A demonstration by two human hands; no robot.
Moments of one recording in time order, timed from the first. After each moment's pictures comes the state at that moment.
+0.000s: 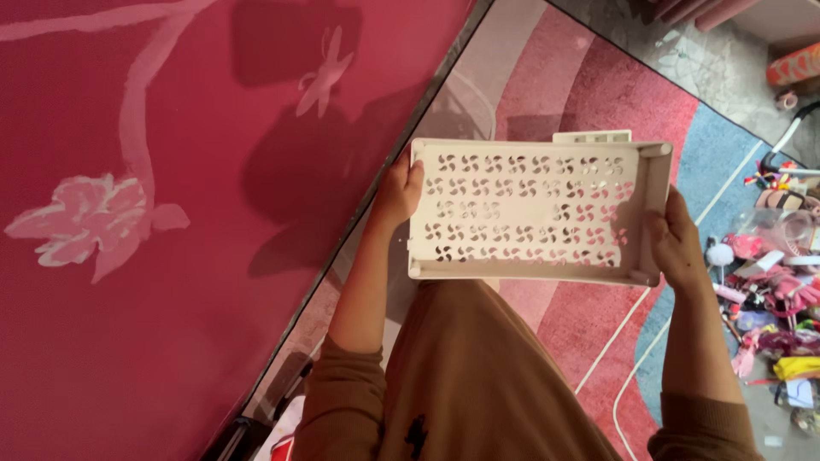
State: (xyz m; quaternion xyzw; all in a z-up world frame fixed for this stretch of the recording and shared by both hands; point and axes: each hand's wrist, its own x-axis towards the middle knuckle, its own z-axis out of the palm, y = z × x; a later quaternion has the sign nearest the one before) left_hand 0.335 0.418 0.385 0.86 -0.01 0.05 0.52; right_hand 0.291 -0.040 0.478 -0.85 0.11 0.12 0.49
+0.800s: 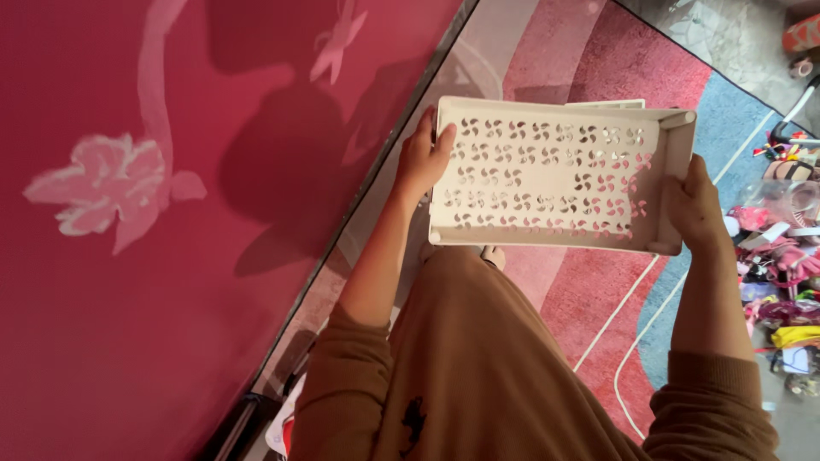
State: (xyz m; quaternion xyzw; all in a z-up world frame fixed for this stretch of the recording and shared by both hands) left_hand 0.336 0.409 0.391 0.82 0.07 -0.01 0.56; right_hand 0.289 -0.067 0.430 -0.93 0.14 0.14 0.31
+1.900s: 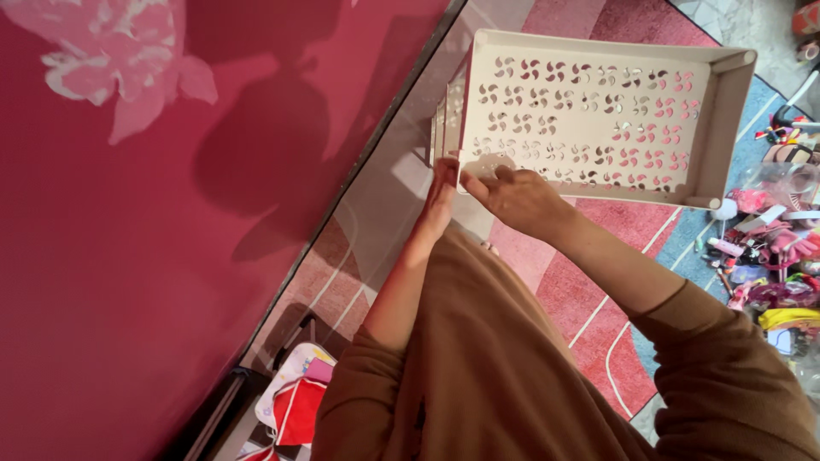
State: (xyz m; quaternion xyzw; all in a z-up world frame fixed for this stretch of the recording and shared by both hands) left_hand 0.149 0.385 0.275 0.57 0.09 -0.06 0.81; right_hand 0.229 0.238 0.497 -0.86 -0.50 0.05 -0.03
